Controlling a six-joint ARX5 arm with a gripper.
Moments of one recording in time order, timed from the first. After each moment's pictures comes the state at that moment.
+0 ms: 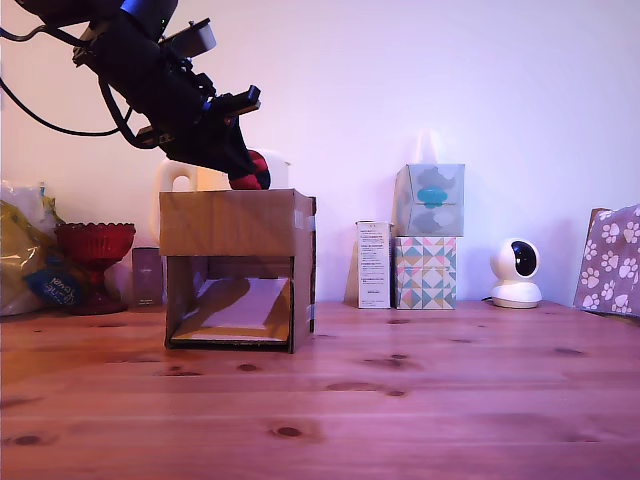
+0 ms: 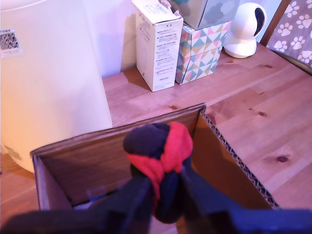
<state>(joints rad) -0.35 1.78 1.39 -0.10 0.23 0.01</state>
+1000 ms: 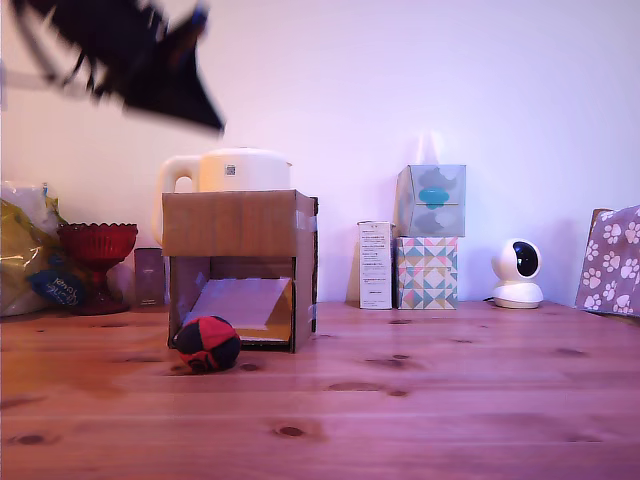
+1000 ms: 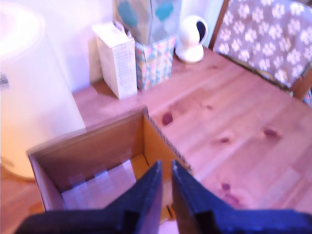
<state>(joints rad) -0.35 1.45 1.04 -0.10 0.36 0.10</state>
